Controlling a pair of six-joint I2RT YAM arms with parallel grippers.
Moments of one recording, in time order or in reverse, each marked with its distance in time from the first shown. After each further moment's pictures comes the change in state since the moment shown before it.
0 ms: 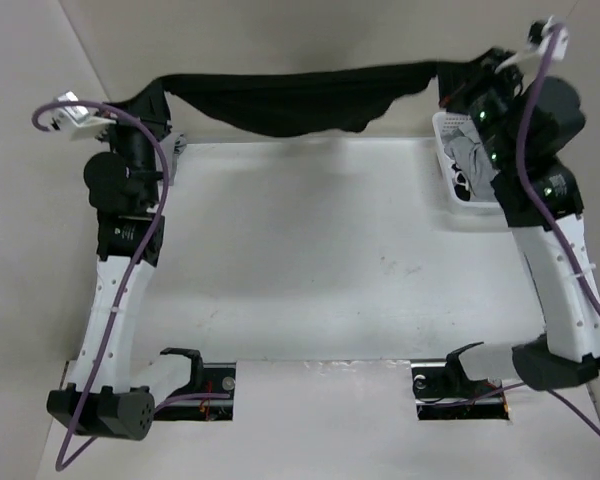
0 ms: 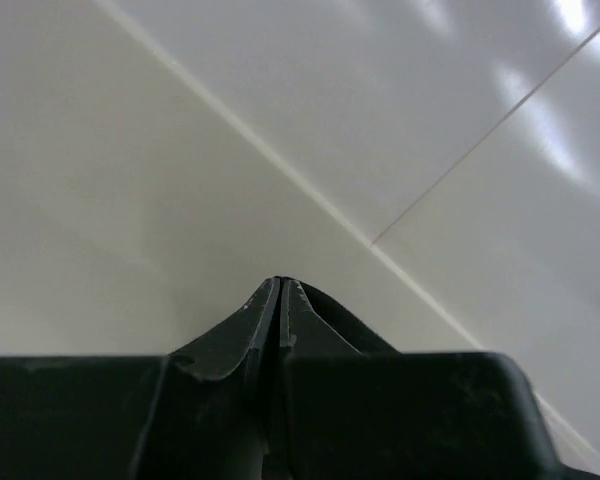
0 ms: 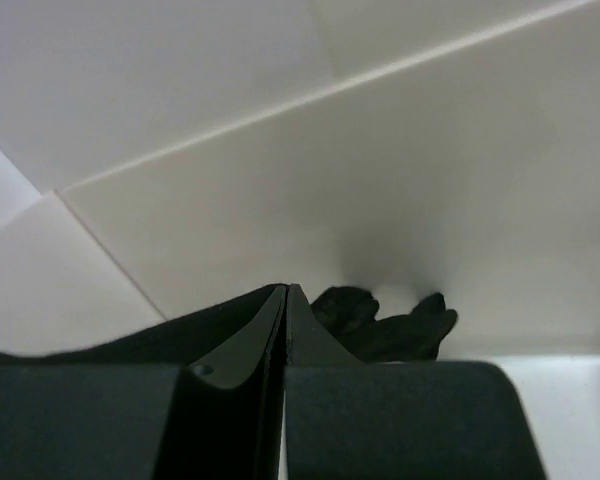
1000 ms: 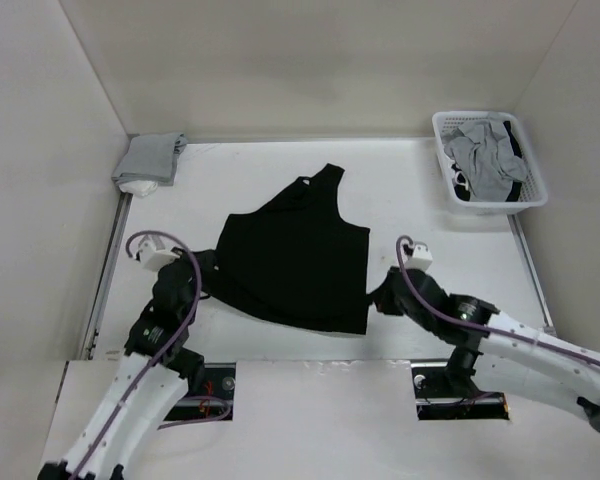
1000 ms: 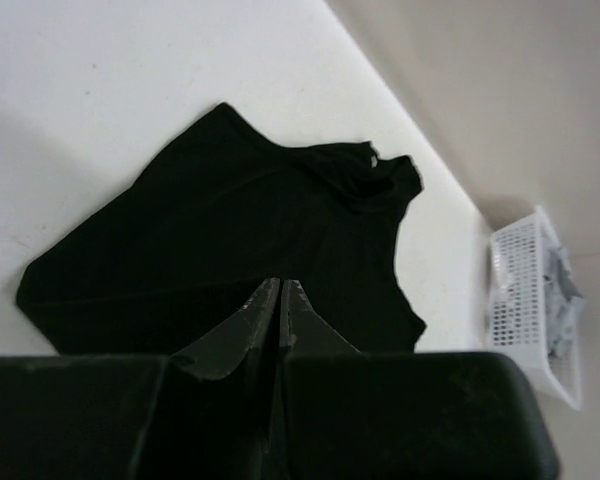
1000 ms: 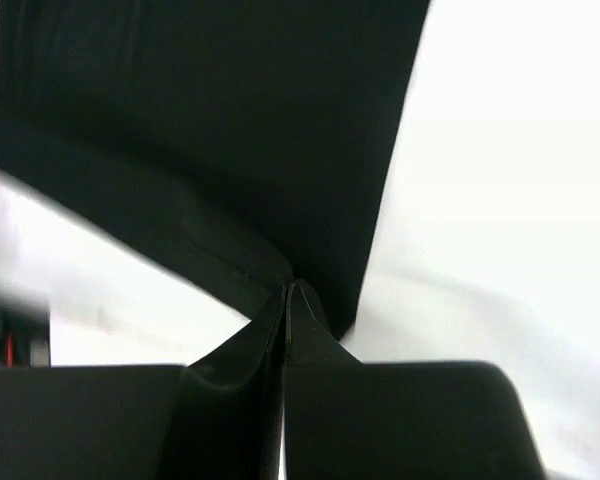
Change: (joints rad) left arm -0.270 -0.752 -0.903 -0.640 -0.219 -0.169; right arm 0.690 -0.673 -1.515 -0.166 0.282 0.565
